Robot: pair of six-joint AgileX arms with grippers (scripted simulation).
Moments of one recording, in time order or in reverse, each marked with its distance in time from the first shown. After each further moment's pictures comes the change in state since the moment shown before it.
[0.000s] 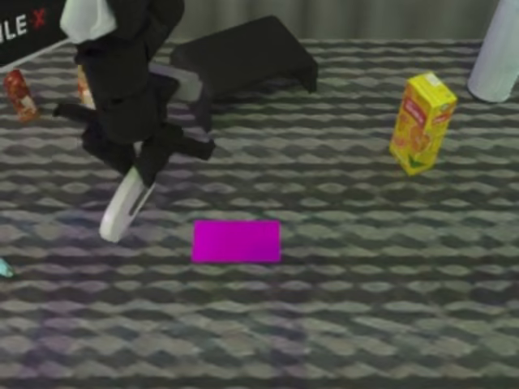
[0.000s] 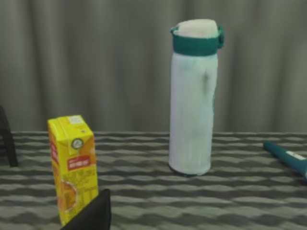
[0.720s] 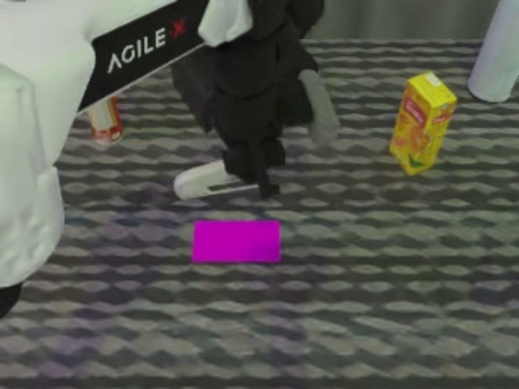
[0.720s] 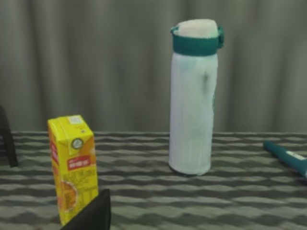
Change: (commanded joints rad) left arm -0.253 0.194 0.342 -0.114 0.004 0.737; right arm 0.000 0.000 0.000 0.000 0.000 0.000
